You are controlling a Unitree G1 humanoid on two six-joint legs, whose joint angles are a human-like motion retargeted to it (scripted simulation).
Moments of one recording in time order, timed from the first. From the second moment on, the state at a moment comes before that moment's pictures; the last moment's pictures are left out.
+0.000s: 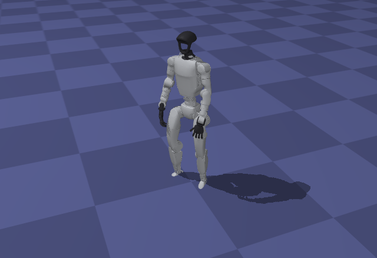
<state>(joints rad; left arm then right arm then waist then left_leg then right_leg) -0.12 0.21 -0.58 1.26 0.43 -0.12 -0.28 -0.07 -0.27 0.42 1.24 -0.09 -0.06 0.21 -0.02 0.02 -0.01 -0.01 0.03 0.33 0.15 -0.36 0.06 -0.12 -0.13 -0.19 0.22 -0.24 0.09</state>
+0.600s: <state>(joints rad) -0.11 0.22 -0.55 1.26 0.38 -0.12 -0.26 -0.07 -0.25 0.39 1.24 -0.05 -0.07 0.19 -0.02 0.02 -0.02 -0.04 0.05 0.34 0.22 -0.40 0.06 -0.13 -0.12 -0.18 0.23 -0.26 0.09</state>
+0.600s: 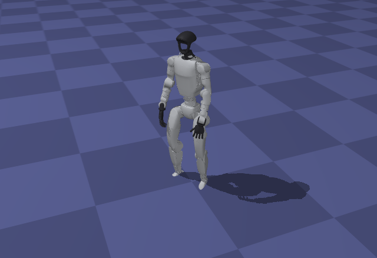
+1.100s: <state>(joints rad) -0.10 0.24 -0.51 1.27 0.35 -0.10 -0.23 -0.08 -0.24 0.37 1.23 -0.04 -0.07 0.17 -0.02 0.02 -0.02 -0.08 0.09 0.34 0.31 -0.43 0.07 -0.12 -0.09 -0.18 0.18 -0.24 0.09</state>
